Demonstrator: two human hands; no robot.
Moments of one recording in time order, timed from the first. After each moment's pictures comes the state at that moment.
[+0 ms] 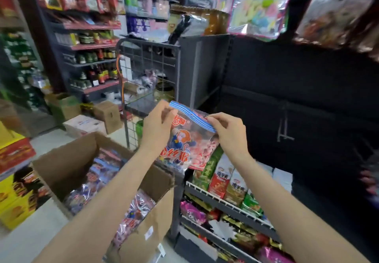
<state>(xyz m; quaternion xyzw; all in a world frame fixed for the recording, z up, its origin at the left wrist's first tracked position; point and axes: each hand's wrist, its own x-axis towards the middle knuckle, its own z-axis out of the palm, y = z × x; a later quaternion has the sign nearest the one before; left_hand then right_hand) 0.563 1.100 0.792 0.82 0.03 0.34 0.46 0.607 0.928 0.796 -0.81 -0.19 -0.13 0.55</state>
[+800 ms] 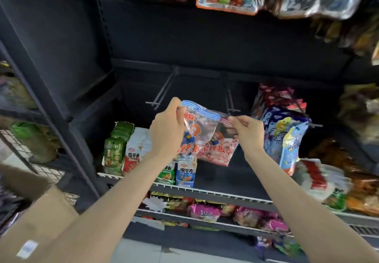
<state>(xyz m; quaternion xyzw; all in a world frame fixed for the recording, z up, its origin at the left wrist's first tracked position) 0.613 0.765 0.756 0.89 -0.08 0.31 0.33 0.615 0.572 0.737 -0.78 0.14 -0.20 0.57</state>
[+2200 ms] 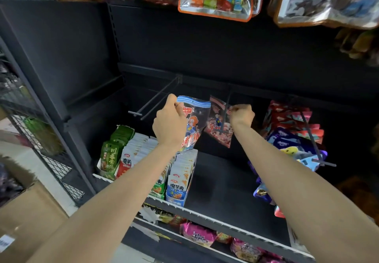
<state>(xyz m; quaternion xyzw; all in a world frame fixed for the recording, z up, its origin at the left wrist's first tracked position) 0.679 0.698 0.765 0.87 0.11 0.32 0.34 0.754 0.536 0.765 -0.84 0.19 -0.14 0.49</state>
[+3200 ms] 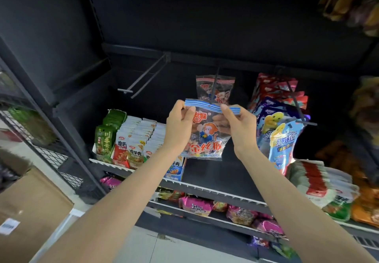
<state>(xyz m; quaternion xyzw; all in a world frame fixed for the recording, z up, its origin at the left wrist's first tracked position) 0.630 0.670 0.726 0.78 -0.03 0.17 0.60 0.617 0.534 0.739 -0.68 0.02 -0.13 0.72</state>
